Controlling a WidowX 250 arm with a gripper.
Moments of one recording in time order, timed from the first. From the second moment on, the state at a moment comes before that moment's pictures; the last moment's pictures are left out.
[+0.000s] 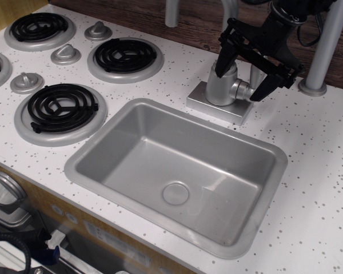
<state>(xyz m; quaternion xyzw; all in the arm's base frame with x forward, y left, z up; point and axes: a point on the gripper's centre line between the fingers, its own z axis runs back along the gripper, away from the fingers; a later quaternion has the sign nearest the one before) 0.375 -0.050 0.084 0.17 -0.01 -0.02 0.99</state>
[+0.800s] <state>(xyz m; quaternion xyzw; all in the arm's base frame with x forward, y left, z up) 0.404 -0.050 0.093 0.18 -0.07 -0.02 0.98</state>
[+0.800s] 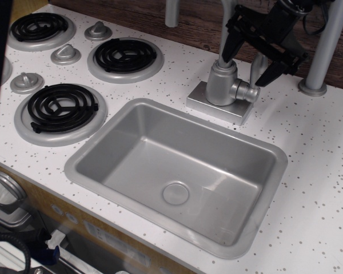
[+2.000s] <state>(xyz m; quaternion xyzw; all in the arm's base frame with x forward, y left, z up) 0.426 -0.056 0.083 0.13 -0.05 -0.02 0.99</state>
